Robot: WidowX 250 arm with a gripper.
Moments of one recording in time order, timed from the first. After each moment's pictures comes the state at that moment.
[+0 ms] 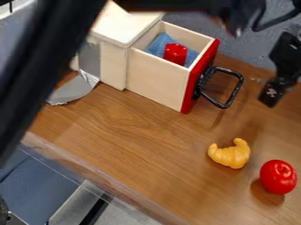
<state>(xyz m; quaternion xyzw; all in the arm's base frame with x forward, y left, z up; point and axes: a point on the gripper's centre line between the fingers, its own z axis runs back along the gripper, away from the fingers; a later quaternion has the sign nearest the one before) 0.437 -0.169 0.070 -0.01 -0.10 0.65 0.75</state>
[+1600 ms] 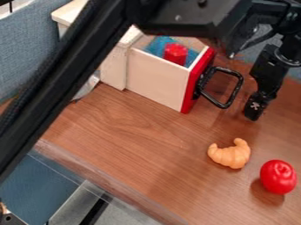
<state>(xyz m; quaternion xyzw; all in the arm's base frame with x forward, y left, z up) 0.439 -0.146 0.026 0.02 -0.06 0.68 0.73</state>
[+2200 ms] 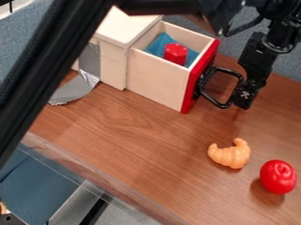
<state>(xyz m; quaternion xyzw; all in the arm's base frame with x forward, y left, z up) 0.439 -0.125 0.040 0.01 -0.06 0.70 0.71</state>
